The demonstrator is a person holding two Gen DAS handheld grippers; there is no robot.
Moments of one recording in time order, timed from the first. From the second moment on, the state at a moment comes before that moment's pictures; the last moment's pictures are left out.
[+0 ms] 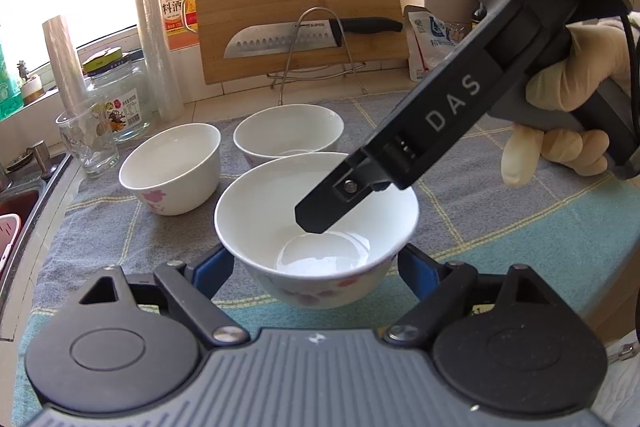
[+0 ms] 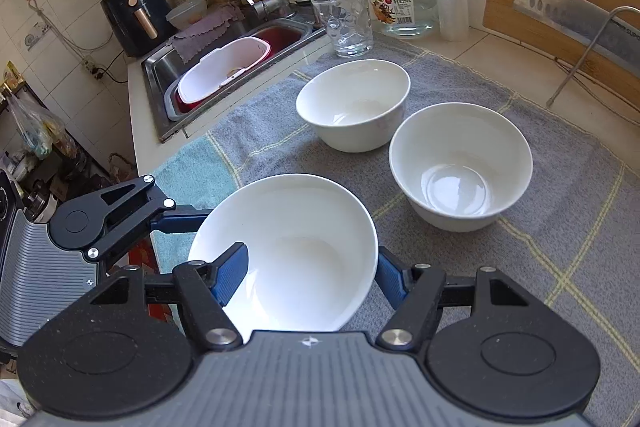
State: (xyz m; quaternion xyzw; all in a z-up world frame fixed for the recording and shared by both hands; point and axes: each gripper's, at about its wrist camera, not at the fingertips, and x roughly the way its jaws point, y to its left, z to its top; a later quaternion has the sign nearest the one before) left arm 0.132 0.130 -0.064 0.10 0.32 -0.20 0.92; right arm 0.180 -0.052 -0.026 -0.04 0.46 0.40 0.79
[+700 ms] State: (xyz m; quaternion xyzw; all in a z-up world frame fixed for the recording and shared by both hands) left arm 0.123 0.067 -0.074 0.11 0.32 -0.27 0.90; right arm 0.143 -0.136 -0.033 -0.01 0.47 0.34 0.81
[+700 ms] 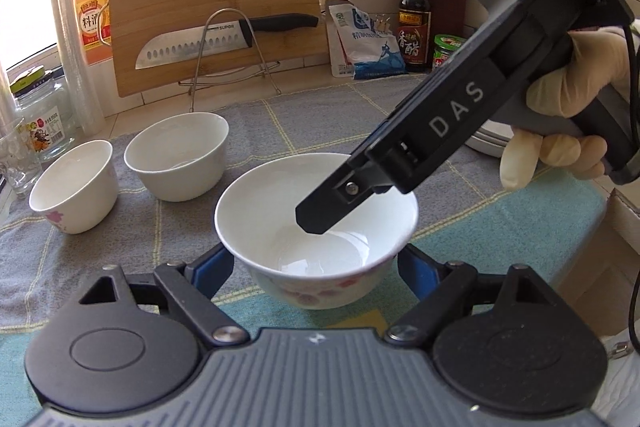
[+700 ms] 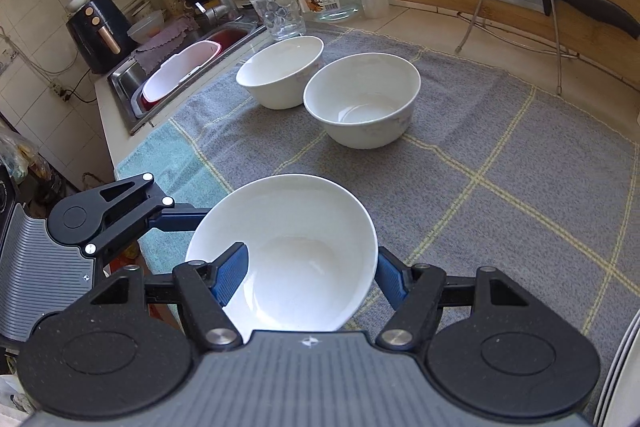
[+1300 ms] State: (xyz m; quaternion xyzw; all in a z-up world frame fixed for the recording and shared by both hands) left arm 0.127 0.046 -0.090 0.11 0.33 -0.29 0.89; right arm 0.143 -0.156 -0.041 0.00 0.48 0.33 0.81
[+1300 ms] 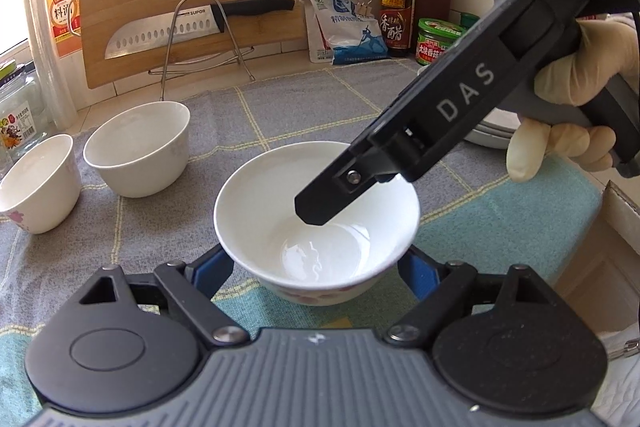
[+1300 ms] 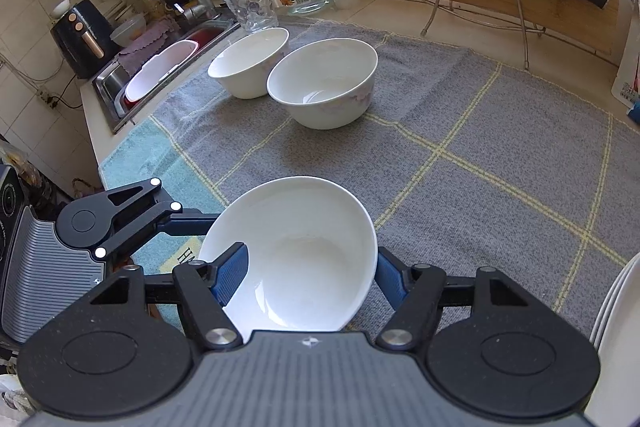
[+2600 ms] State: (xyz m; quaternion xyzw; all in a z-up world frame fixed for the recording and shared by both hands) left arm 0.185 0.135 -0.076 0.07 0.30 -0.14 0.94; right arm 0.199 -0.108 -0.009 -0.17 0.39 0.29 0.86
